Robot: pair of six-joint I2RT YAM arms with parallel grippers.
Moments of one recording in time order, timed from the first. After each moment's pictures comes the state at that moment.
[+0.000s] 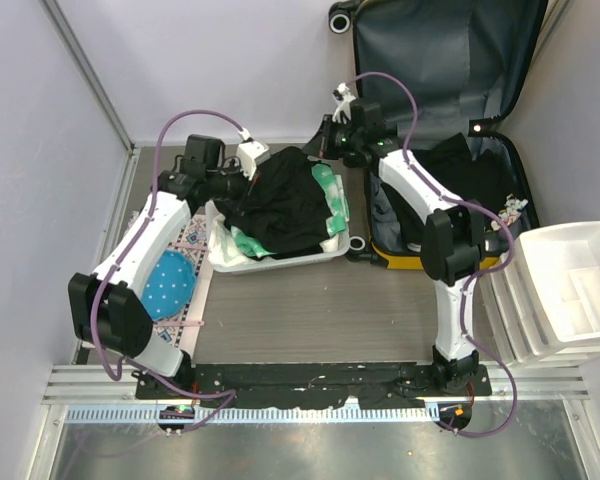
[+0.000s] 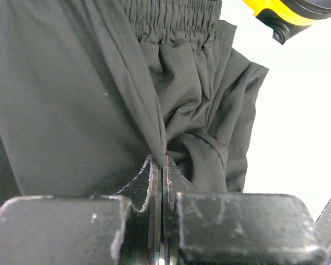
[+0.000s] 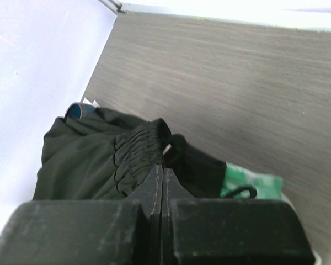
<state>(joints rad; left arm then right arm) -0.30 1.55 1.43 -0.64 0.55 0.31 0.39 2.13 1.94 -0.21 -0.47 0.46</state>
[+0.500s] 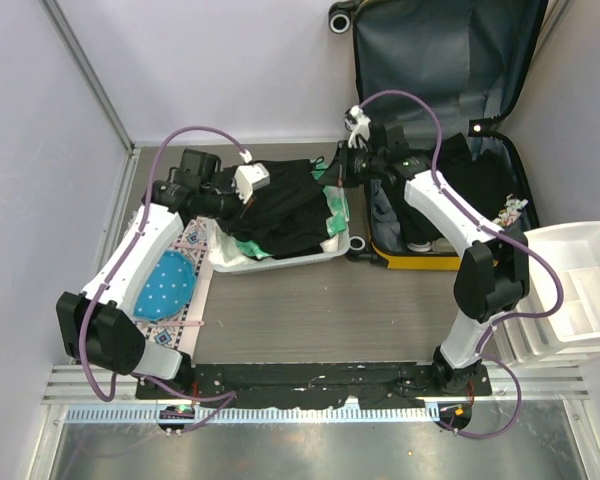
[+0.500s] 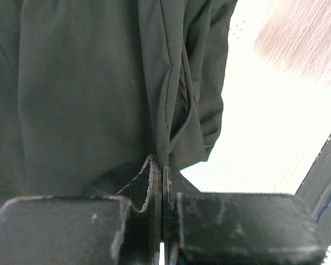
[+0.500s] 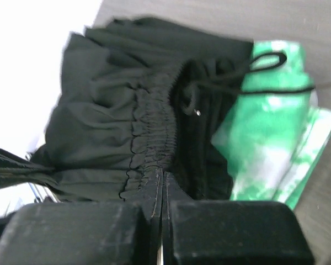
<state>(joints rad) -0.30 1.43 1.38 -0.84 0.56 0.49 0.37 1.76 1.58 -0.34 -0.52 0.38</state>
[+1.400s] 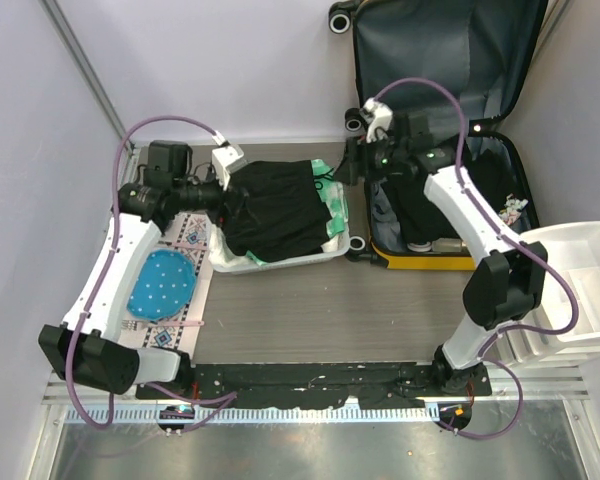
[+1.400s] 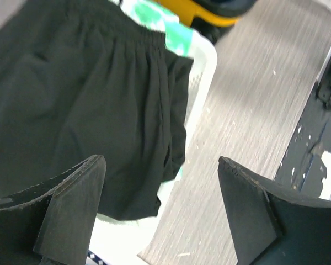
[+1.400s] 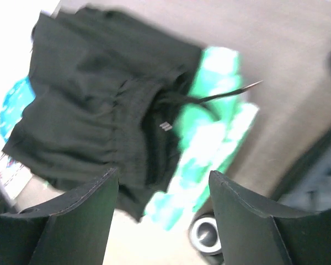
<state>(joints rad) -0.22 1.33 1.40 -0.87 0.76 0.42 0.32 1.70 1.56 -0.50 -0.51 0.11</state>
